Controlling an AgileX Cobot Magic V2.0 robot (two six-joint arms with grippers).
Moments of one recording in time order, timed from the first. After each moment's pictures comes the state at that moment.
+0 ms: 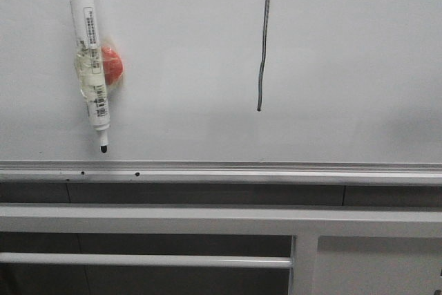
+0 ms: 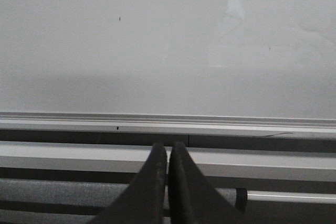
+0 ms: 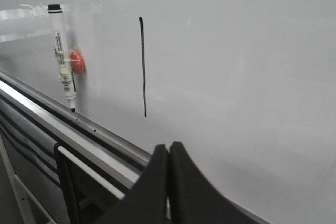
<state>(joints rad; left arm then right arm) 0.01 0.00 0.01 0.00 0.33 -0.02 0.69 0.30 0.02 0.34 -0.27 -0.38</state>
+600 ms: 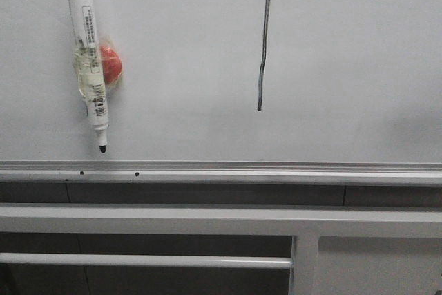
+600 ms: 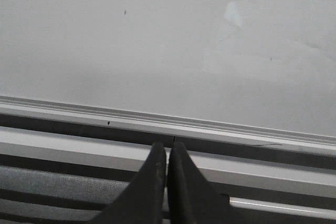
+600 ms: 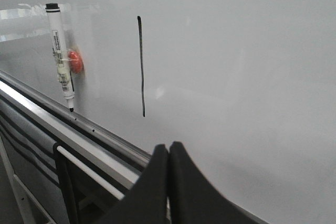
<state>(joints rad) 0.01 0.00 0.01 -0.04 0.33 -0.10 0.69 0.30 0.02 0.34 -0.27 -0.38</state>
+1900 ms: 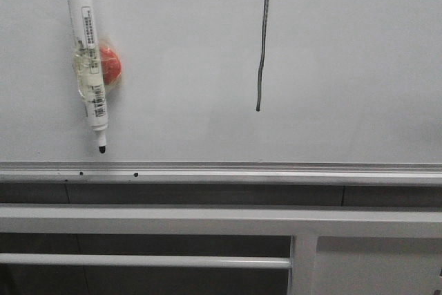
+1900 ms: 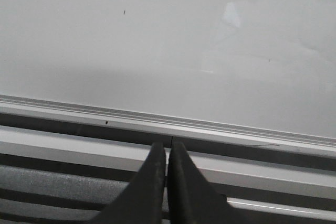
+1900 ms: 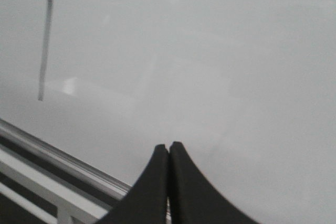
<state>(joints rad) 0.01 0.00 0.01 -0.04 0.33 -0.10 0.31 0.00 0.02 0.02 0.04 -0.25</state>
